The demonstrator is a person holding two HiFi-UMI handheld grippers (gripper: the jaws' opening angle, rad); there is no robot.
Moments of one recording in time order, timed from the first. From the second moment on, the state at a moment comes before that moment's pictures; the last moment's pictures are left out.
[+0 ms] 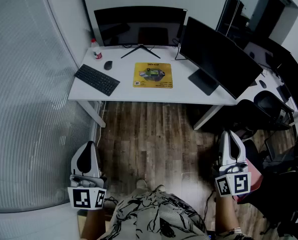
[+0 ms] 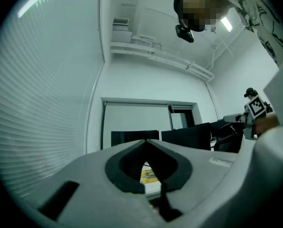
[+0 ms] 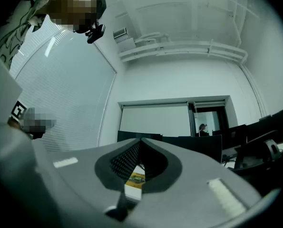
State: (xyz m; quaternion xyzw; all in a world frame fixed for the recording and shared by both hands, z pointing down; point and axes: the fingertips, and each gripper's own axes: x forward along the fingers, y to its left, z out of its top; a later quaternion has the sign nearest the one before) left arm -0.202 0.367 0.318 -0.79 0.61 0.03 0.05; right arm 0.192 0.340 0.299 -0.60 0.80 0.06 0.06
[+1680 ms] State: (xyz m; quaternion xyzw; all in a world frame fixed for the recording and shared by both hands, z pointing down) left arm -0.194 0.376 0.332 -0.78 0.62 -0.02 0.04; right arm 0.178 0.356 0.306 -0.56 0.82 0.05 0.05
